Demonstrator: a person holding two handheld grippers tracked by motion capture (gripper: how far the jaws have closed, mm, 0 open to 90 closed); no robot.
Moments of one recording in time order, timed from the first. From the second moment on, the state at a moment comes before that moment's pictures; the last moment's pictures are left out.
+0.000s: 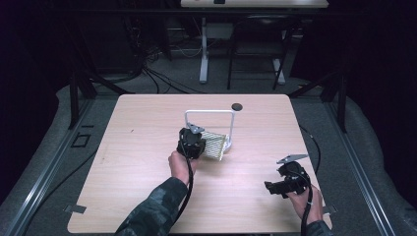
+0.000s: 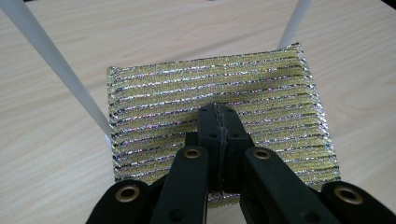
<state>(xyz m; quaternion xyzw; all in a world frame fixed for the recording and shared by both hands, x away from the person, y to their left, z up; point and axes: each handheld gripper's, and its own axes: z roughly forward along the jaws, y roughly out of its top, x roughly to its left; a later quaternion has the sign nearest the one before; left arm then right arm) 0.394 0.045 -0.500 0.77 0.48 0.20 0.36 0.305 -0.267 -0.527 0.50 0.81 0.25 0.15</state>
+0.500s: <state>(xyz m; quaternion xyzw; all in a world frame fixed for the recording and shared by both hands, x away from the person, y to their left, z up) 0.416 0.031 -0.507 0.75 0.52 0.21 0.35 0.304 -0.267 -0.525 0.50 0.82 0.25 0.15</state>
